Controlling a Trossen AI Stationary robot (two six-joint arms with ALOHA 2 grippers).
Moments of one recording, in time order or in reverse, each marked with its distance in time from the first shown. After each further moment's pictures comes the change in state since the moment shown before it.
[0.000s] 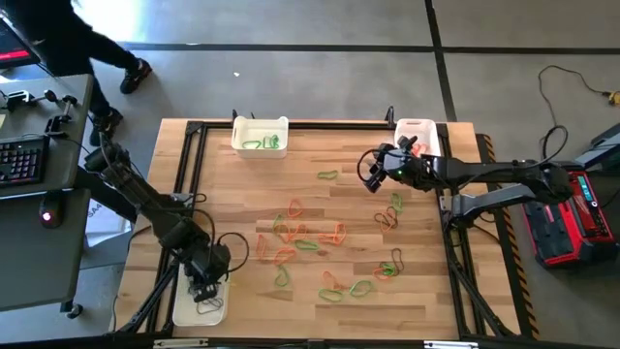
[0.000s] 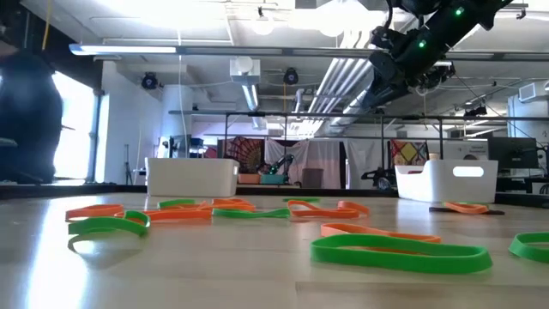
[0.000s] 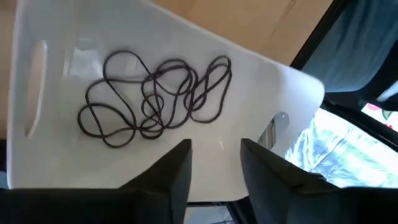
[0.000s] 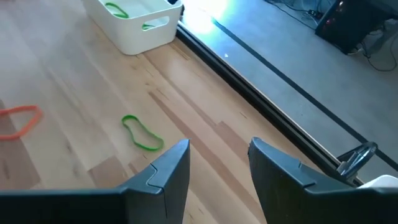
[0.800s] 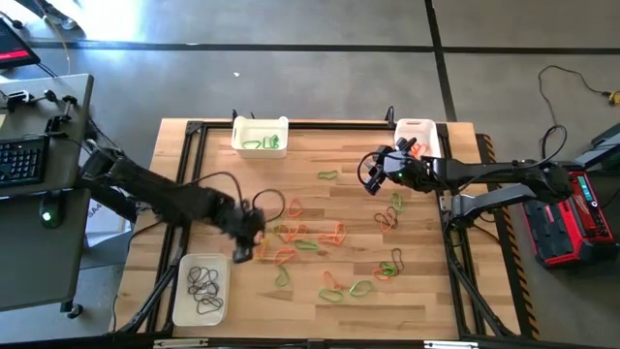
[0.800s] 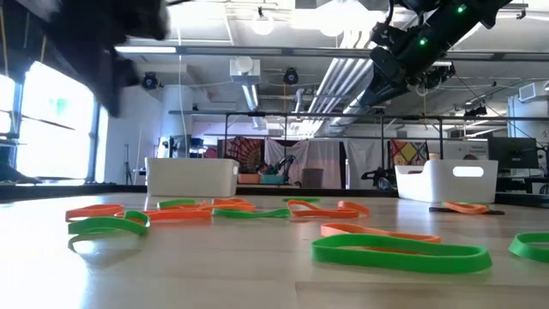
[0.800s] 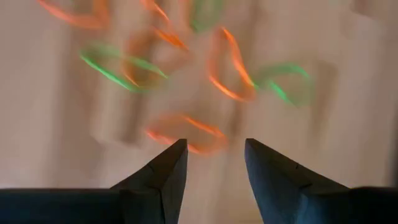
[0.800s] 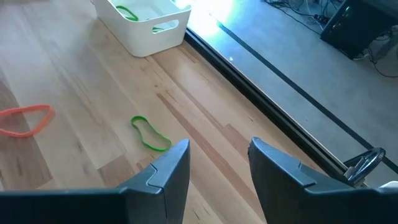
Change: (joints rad) left arm 0.422 0.031 0.001 0.174 -0.392 0.712; right arm 0.023 0.000 0.000 0.010 0.001 -0.004
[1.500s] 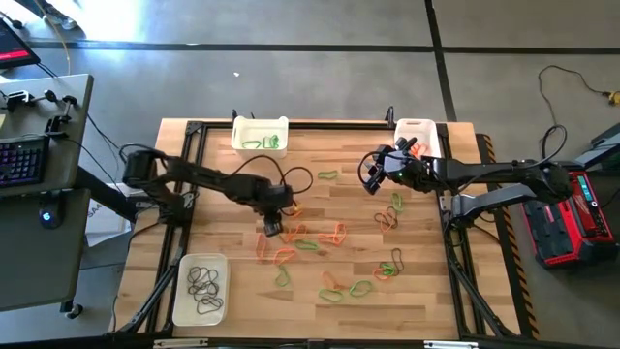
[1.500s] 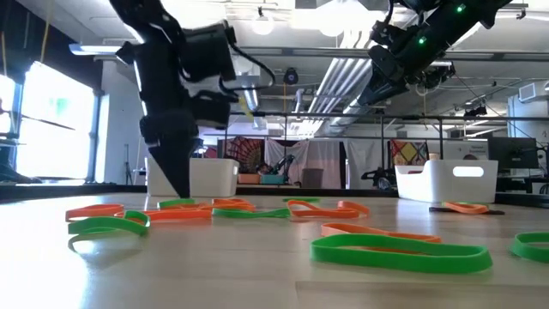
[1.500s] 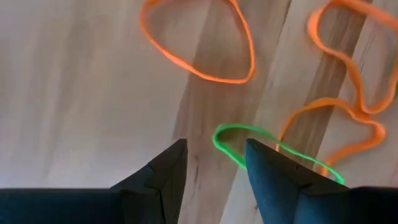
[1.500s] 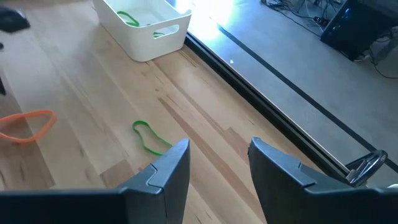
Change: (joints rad) left arm 0.329 0.371 0.000 0.232 -0.036 0.260; right arm 0.000 0.000 0.000 0.016 0.000 0.002
